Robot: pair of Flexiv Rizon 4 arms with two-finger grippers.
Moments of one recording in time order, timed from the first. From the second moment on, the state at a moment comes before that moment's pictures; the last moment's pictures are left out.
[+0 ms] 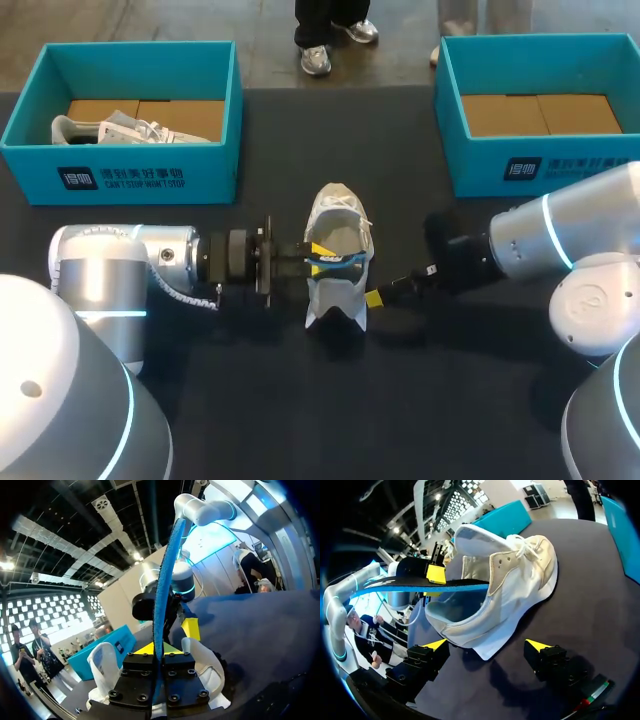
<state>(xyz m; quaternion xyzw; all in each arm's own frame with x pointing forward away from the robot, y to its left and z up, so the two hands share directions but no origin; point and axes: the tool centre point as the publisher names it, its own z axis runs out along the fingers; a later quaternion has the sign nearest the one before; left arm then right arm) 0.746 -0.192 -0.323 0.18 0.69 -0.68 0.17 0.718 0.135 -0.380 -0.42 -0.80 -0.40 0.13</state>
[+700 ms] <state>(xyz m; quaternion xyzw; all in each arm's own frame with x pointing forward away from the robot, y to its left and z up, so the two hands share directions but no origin) 0.768 -0.198 -0.342 0.20 0.71 -0.65 0.17 0.719 0.130 -0.384 -0.42 -0.80 -0.40 0.13</state>
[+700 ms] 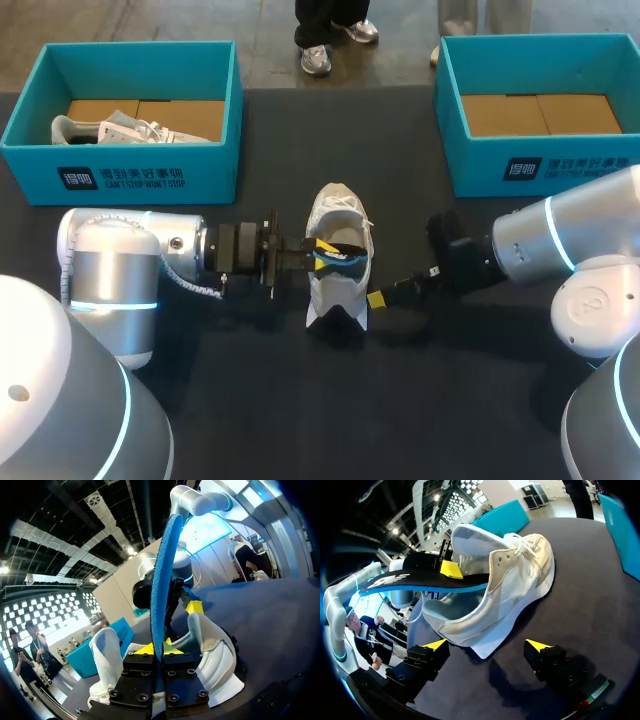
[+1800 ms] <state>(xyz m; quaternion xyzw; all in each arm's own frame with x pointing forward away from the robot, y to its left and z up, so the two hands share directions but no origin) 0.751 -0.204 -0.327 0.22 0.70 -0.66 0.17 0.714 0.131 -0.384 -0.43 -0.80 -0.41 0.13</state>
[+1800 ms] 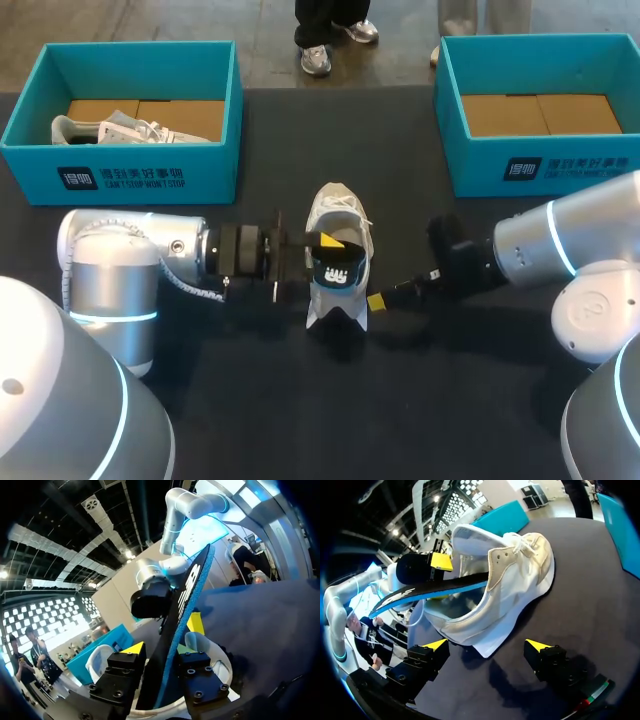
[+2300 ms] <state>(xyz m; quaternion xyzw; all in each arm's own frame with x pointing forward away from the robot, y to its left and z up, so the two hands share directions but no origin) 0.763 -0.205 -0.336 0.22 0.73 -0.62 0.18 0.710 0.127 -0.387 -0.43 -0.79 -0.41 0.13</state>
